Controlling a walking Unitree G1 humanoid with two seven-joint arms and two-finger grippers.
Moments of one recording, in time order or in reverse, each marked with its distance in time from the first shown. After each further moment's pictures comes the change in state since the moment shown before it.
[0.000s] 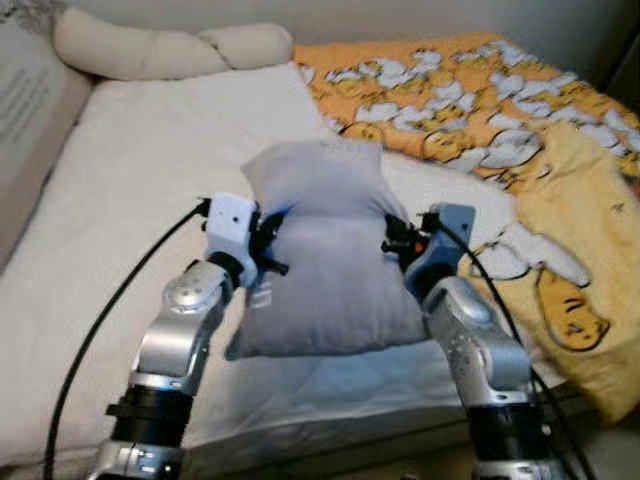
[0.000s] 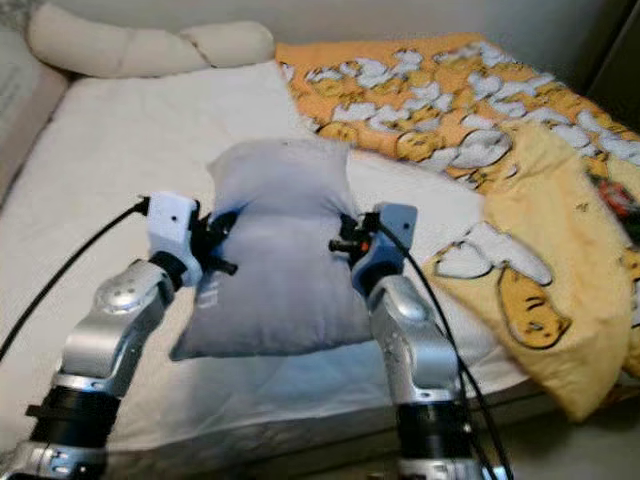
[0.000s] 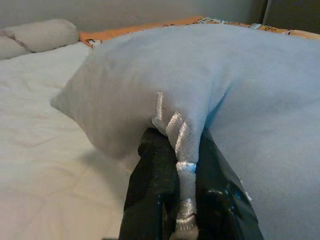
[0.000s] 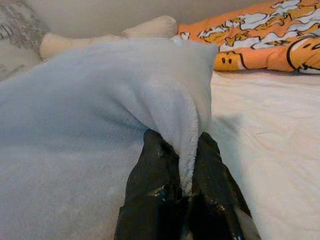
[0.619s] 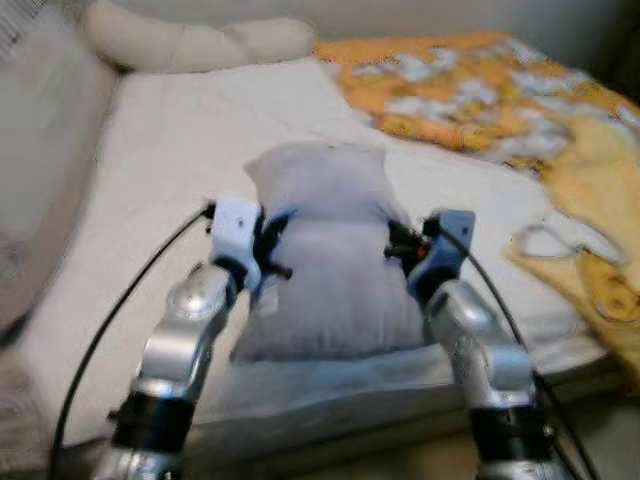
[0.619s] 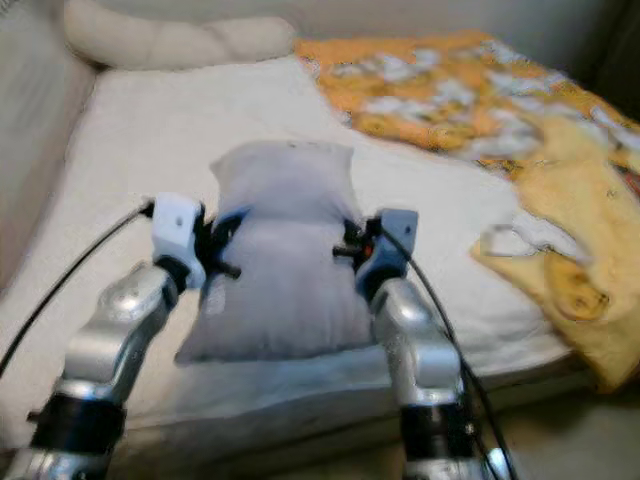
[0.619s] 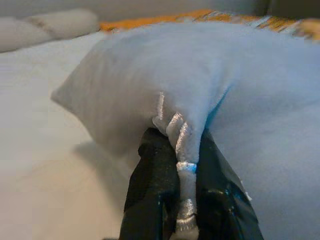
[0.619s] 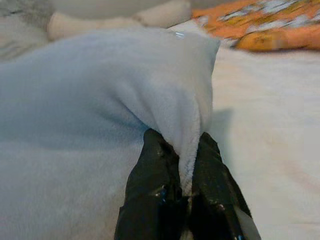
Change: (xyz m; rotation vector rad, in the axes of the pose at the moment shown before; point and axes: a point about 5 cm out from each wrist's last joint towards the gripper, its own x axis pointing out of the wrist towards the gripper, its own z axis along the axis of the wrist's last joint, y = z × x) left arm -0.007 0.006 -0.006 0.025 0.037 0.024; right arm 0.001 0.010 -0.009 0.009 0.030 0.024
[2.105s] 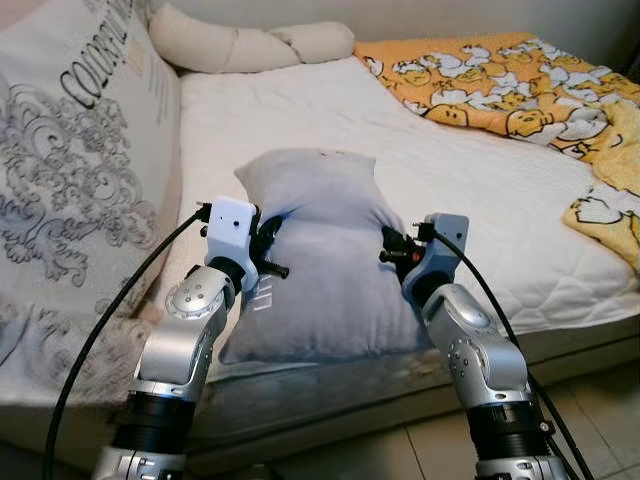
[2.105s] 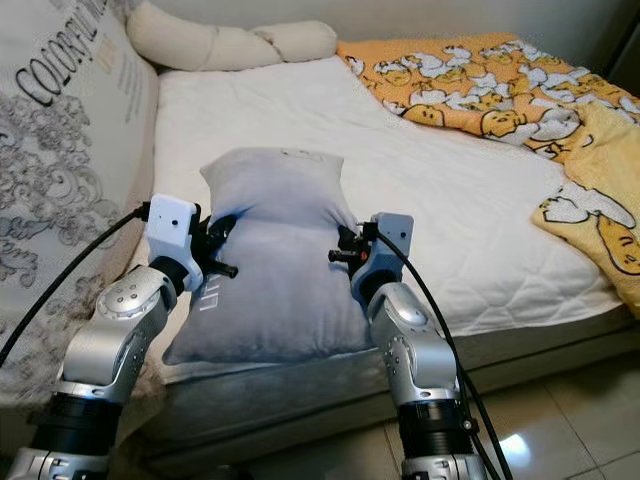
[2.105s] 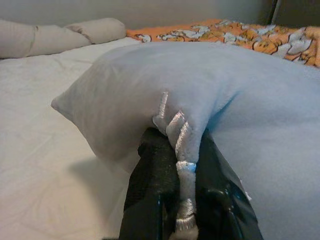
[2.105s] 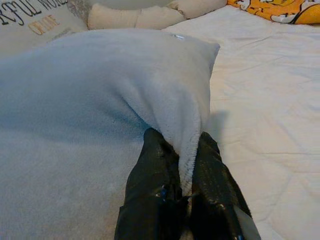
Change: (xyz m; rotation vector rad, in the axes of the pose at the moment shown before) left arm 0.003 -0.004 0.003 -0.026 -0.028 0.025; right arm 0.002 -0.010 -0.008 0.022 0.033 0.008
